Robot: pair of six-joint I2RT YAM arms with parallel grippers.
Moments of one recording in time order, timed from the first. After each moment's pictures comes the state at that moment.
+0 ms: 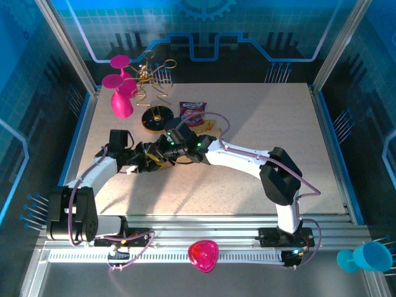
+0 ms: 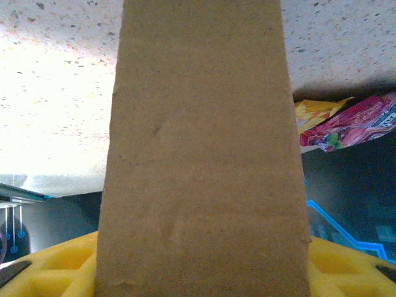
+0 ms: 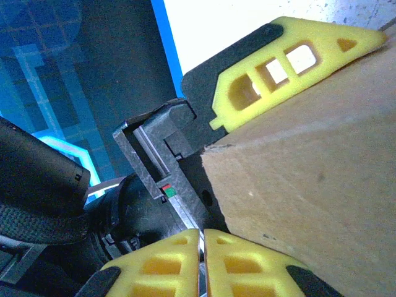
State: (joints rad) left arm 0.04 1.33 0.67 -0.33 0.76 -2.09; right arm 0.95 1.94 1.53 -0.17 -0.34 1.49
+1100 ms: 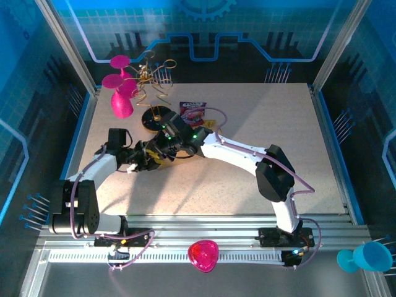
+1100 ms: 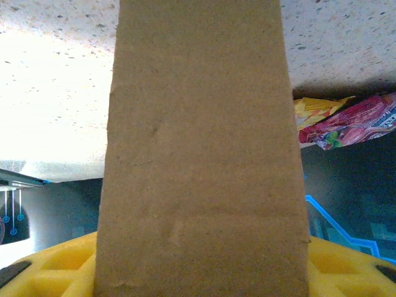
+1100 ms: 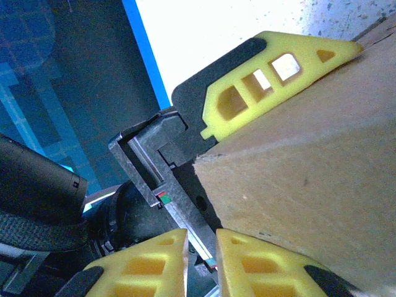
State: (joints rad) left arm 0.06 1.38 0.69 -0.31 0.83 -2.09; right arm 0.94 2.02 1.71 -0.37 -0.35 1.50
